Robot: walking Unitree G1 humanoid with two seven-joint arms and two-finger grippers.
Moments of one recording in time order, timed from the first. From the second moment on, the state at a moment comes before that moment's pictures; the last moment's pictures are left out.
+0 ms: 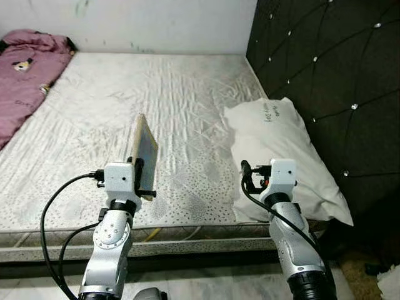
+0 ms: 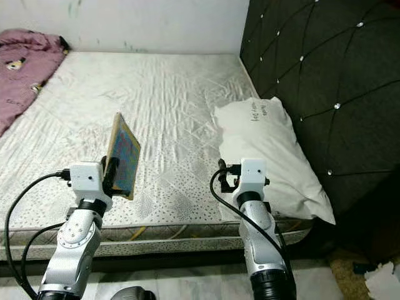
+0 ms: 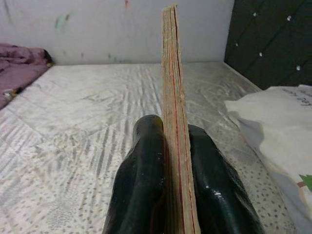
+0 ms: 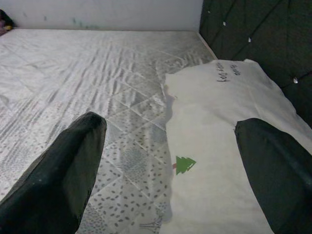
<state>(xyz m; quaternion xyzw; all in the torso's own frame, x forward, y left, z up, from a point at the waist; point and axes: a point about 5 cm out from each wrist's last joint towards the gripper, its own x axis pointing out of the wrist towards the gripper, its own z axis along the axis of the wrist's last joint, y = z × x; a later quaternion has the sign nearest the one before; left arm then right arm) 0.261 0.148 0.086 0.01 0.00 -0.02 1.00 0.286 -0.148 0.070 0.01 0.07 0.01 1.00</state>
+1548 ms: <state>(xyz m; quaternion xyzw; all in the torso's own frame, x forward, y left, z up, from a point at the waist) 0.249 0.165 0.087 0.05 0.00 -0.01 1.00 0.283 -0.148 0.081 0.02 0.04 0.02 1.00</state>
